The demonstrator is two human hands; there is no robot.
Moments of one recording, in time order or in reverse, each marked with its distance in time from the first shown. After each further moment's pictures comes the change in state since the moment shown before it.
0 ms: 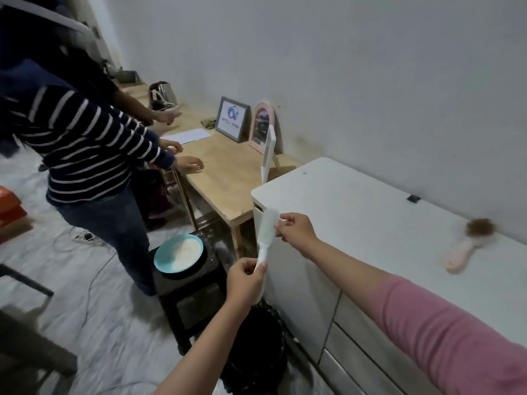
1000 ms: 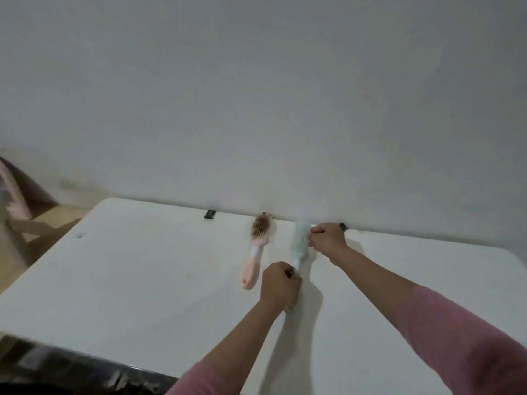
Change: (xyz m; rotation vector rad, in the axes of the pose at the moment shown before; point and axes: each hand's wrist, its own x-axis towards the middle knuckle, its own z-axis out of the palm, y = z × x) left_hand -0.126 0.111 0.410 0.539 -0.883 0.575; right_hand -0.104 0.115 -0.465 0.013 0.848 0.468
